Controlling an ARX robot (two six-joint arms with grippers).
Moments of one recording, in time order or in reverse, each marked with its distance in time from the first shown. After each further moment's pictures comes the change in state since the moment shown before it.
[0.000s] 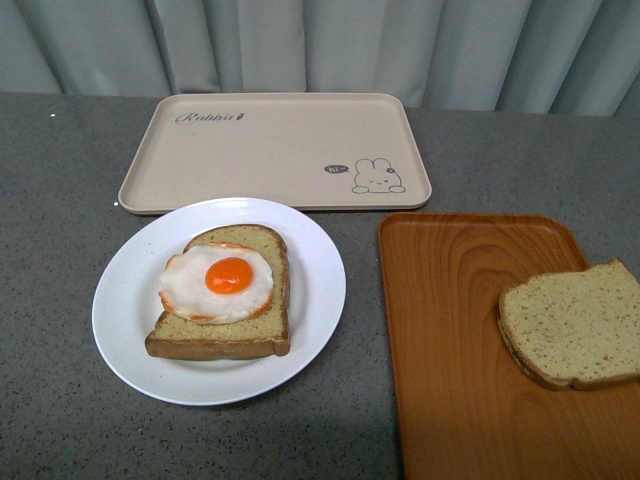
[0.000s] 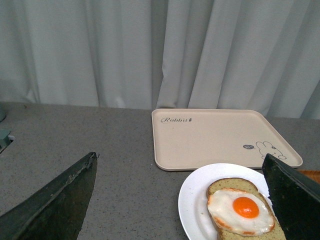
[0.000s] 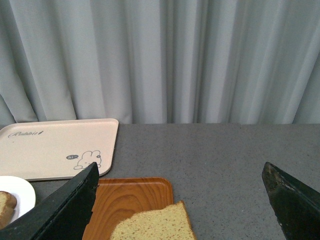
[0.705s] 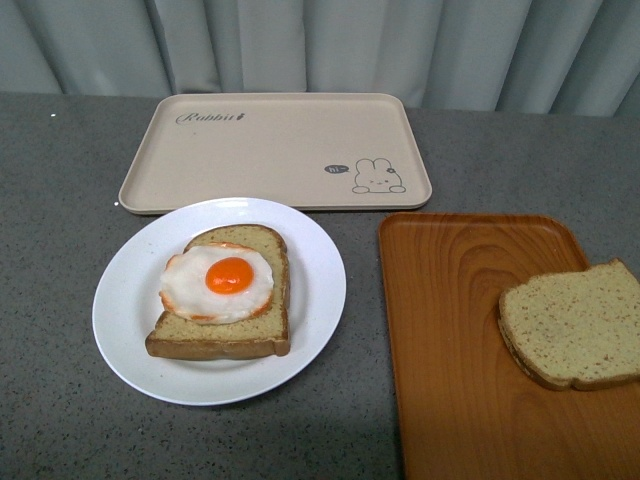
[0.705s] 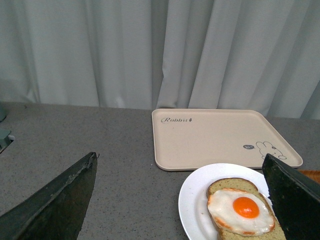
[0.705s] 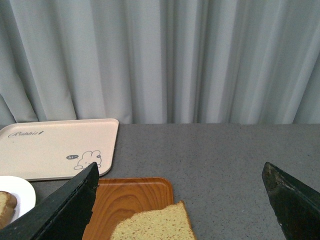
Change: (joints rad) left arm 0.000 0.000 0.000 0.000 0.000 0.000; right arm 0.000 0.000 0.000 0.000 0.000 0.000
